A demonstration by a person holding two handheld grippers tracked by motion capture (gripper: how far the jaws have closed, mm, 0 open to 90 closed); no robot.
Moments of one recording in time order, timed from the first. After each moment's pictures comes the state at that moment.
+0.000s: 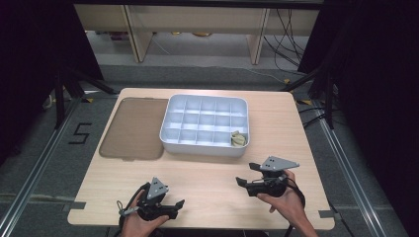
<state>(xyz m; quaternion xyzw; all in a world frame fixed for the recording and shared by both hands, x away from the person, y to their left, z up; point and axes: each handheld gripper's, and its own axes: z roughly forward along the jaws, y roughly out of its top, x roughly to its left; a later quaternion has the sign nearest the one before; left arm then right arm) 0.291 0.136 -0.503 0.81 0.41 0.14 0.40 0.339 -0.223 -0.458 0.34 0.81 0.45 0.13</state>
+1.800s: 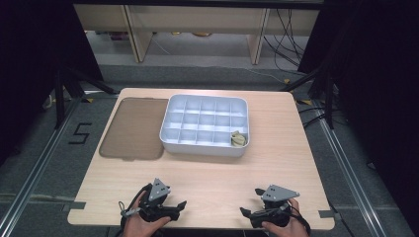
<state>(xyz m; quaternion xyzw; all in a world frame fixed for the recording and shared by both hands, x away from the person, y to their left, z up) 0.289 0.131 -0.503 0.81 0.40 0.14 0.40 0.284 -0.233 -0.499 0.34 0.84 0.41 0.12</state>
